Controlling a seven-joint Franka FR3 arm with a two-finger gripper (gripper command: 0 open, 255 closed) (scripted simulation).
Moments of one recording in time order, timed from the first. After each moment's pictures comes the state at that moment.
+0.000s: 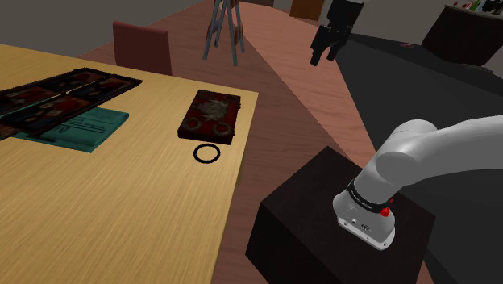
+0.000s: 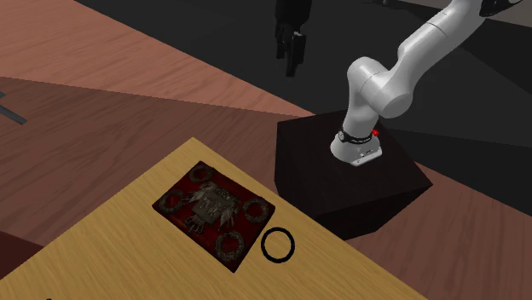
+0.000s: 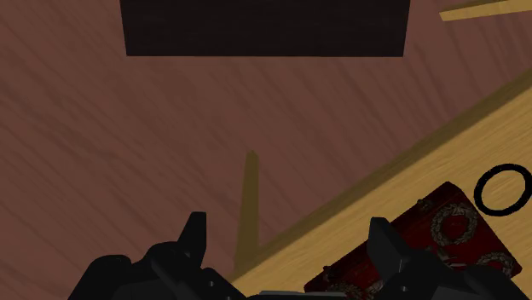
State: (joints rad) arm 0.01 -0.78 -0.01 -2.32 0.01 1.61 0.04
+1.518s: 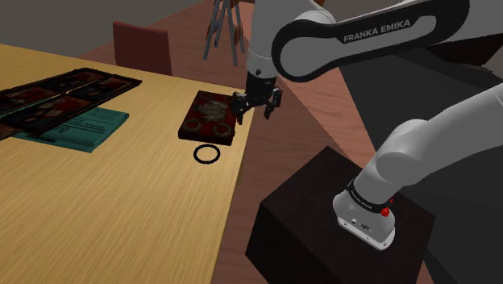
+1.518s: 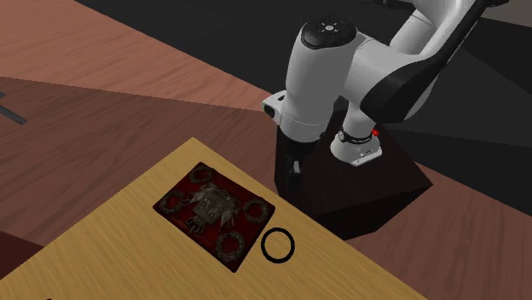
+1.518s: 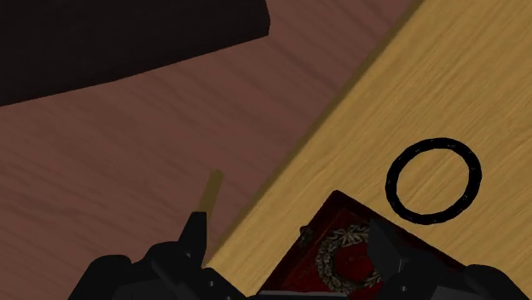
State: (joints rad) arm 0.03 -0.44 0.49 -2.43 0.17 2.07 0.72
